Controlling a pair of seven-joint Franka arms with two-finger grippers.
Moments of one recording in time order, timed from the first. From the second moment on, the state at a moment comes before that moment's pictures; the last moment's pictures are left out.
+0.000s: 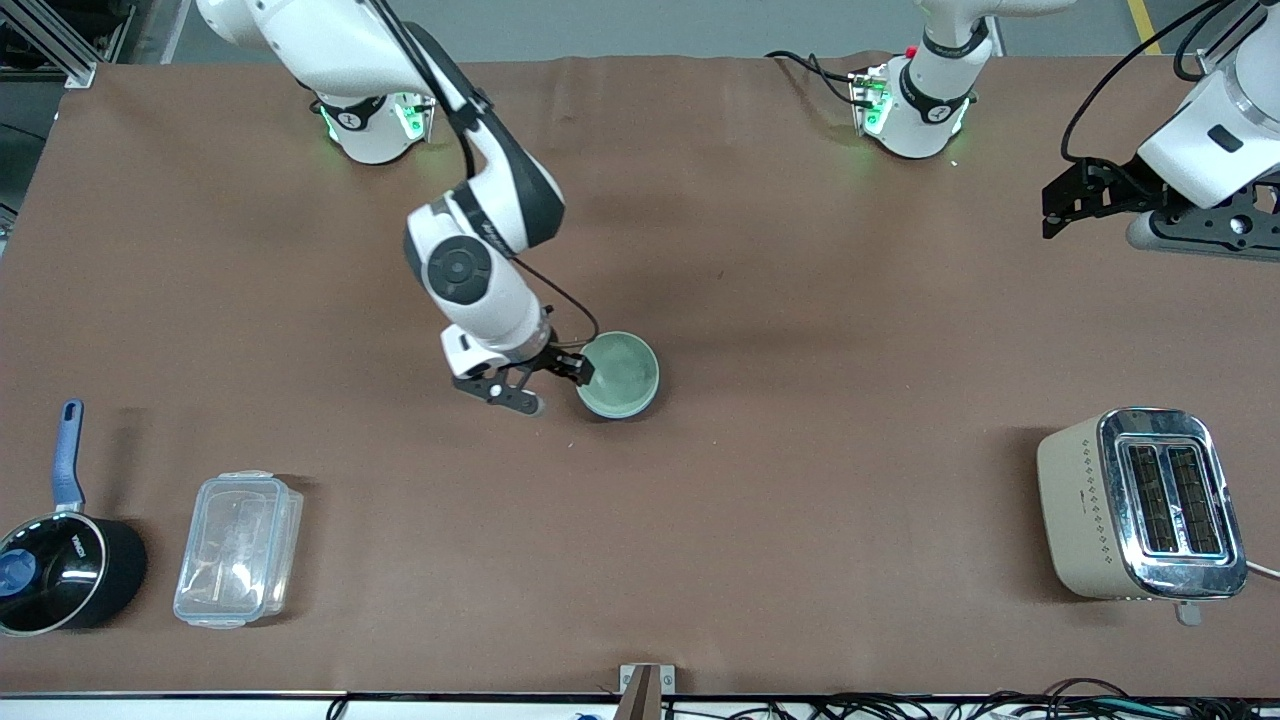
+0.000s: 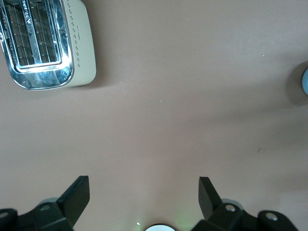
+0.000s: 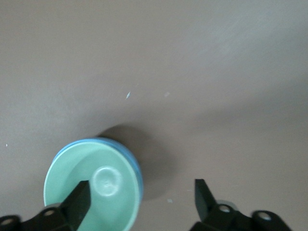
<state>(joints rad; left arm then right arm) -0.08 -0.04 -0.08 -1.57 0.01 1.49 0.01 0.56 0.43 -0.02 -1.71 0.12 2.17 0.81</state>
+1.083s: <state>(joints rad) -0.06 -0.04 -0.08 -1.57 0.01 1.49 0.01 0.10 0.09 -0.04 -1.53 -0.07 1.64 0.42</state>
